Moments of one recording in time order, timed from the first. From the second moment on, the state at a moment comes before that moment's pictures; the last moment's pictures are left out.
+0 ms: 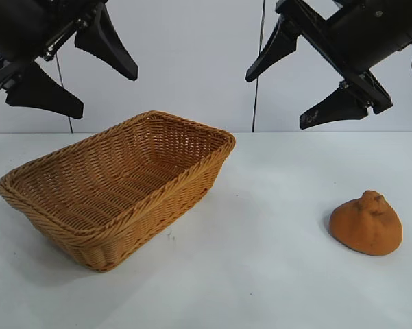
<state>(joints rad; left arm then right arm) -0.27 1.58 -1.08 -0.80 0.60 0.27 0.21 1.69 -1.15 0.85 0.71 -0.33</state>
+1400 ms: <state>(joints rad) -0.21 1.52 -0.94 -0.21 0.69 -0.88 0.21 1.69 -1.15 0.85 0.71 -0.33</state>
